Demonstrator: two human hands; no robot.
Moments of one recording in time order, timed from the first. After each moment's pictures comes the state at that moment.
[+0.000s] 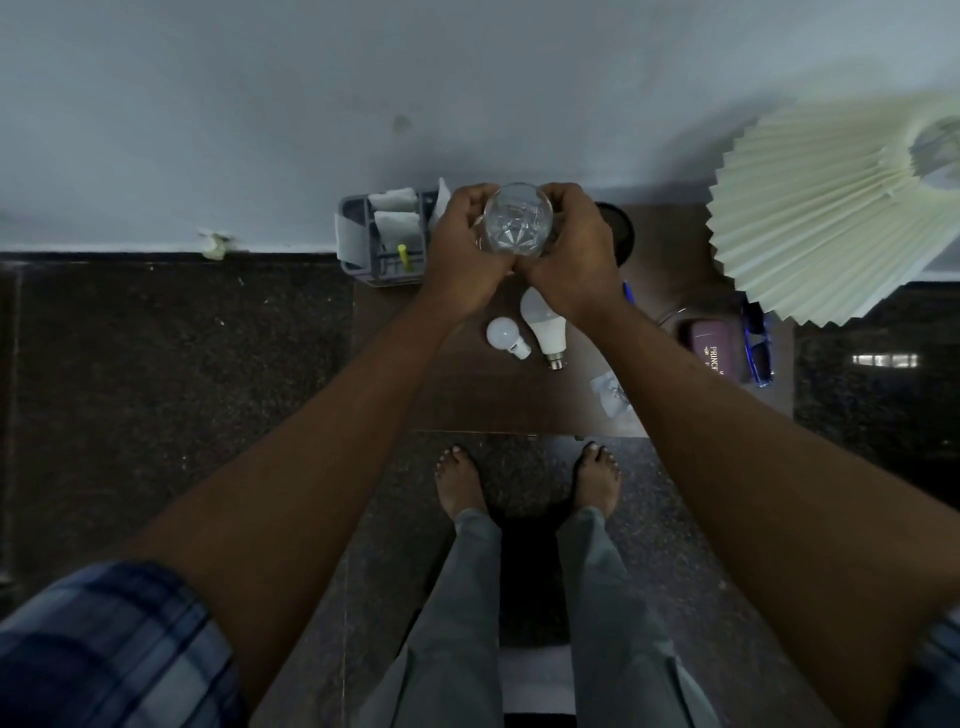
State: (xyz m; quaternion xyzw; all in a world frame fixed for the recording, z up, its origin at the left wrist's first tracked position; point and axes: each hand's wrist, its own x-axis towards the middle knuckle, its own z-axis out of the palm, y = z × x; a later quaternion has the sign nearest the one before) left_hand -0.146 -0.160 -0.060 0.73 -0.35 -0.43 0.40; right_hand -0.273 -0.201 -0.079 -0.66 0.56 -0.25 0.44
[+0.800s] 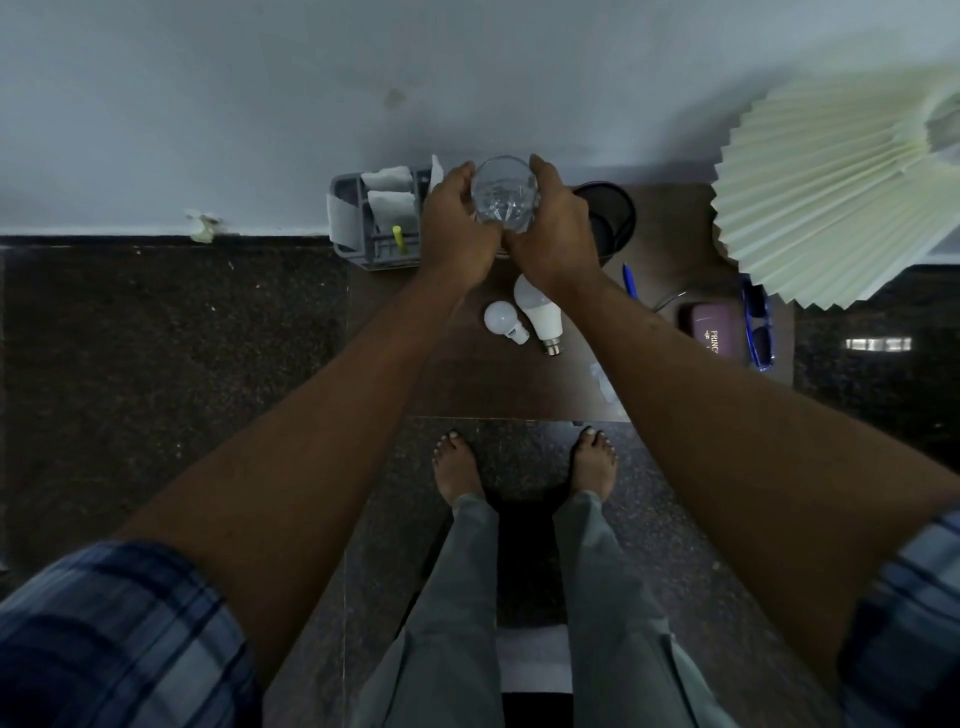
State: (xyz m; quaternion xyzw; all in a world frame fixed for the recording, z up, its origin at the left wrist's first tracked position) left_hand -0.143 -0.173 -0.073 0.77 -0.33 -0.40 0.37; right_hand -0.250 -0.206 -0.095 -0.69 0.56 -0.21 0.41
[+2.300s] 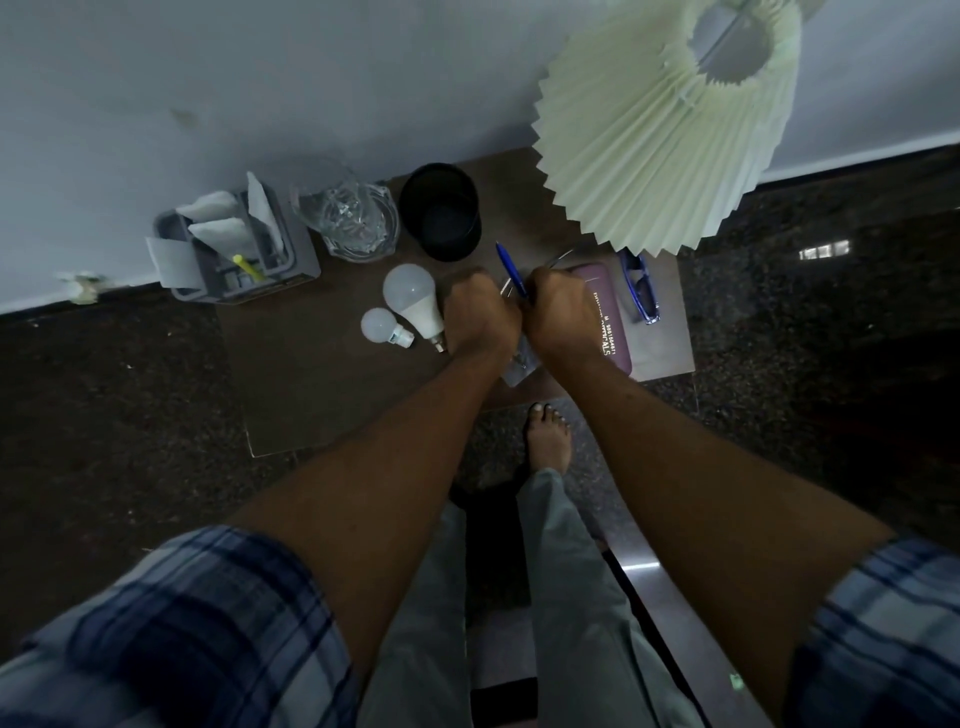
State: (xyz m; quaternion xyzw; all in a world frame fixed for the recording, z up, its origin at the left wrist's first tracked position) left_hand -0.320 -0.151 -0.164 0.83 -0.46 -0.31 0.07; right_hand -0.419 -0.159 -0.156 -0.65 0.69 -0.02 0.32
